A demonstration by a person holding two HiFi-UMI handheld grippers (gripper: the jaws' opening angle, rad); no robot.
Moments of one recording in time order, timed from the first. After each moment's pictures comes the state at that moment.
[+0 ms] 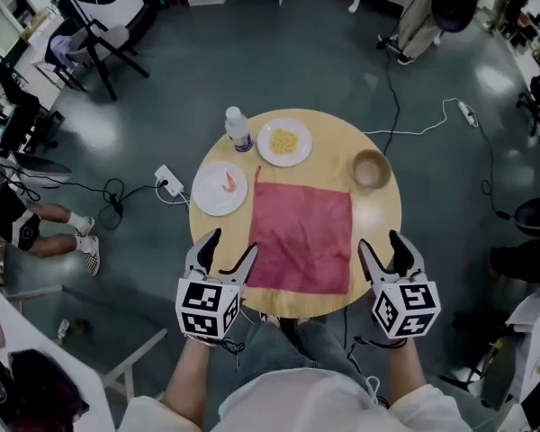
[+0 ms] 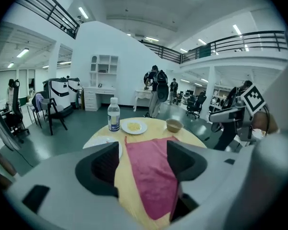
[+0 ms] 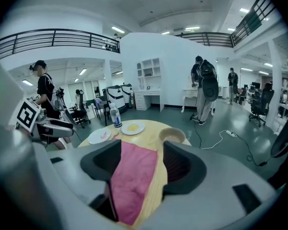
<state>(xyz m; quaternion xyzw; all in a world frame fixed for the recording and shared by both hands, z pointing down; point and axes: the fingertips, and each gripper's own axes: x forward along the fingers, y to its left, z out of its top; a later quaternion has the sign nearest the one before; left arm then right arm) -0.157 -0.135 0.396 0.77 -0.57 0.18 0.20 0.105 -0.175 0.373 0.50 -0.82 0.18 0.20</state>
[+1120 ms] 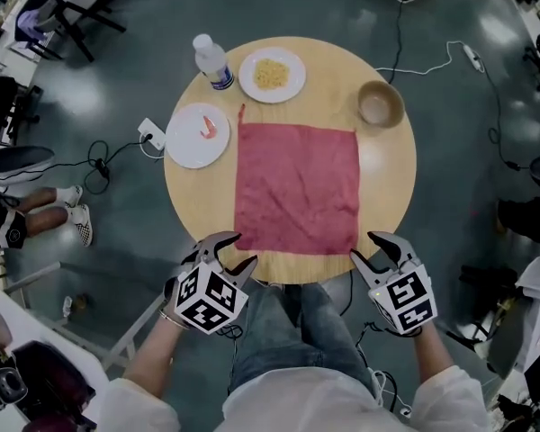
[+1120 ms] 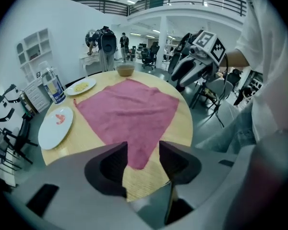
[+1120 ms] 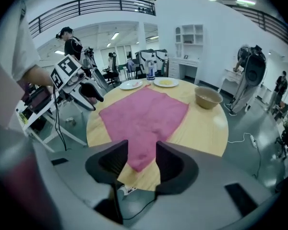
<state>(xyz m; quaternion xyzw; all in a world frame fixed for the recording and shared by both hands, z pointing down) -0.107 -0.039 0.526 0.82 -0.28 0.46 0.18 0.096 -0.078 0.498 0.28 -0.85 0.17 0.41</state>
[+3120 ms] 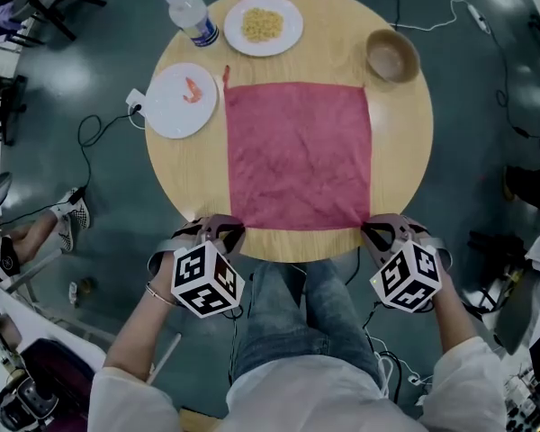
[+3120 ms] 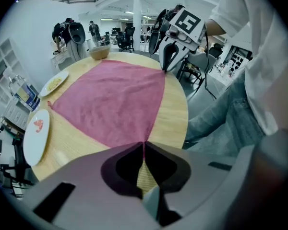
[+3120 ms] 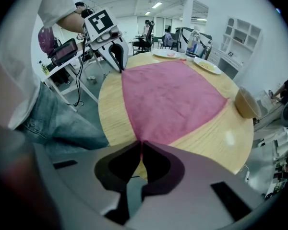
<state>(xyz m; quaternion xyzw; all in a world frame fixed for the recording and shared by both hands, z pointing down) -0.117 -0.020 0.572 0.81 -0.15 0.55 0.13 0.098 -0.037 0.566 0.09 -0.81 0.07 0.57</state>
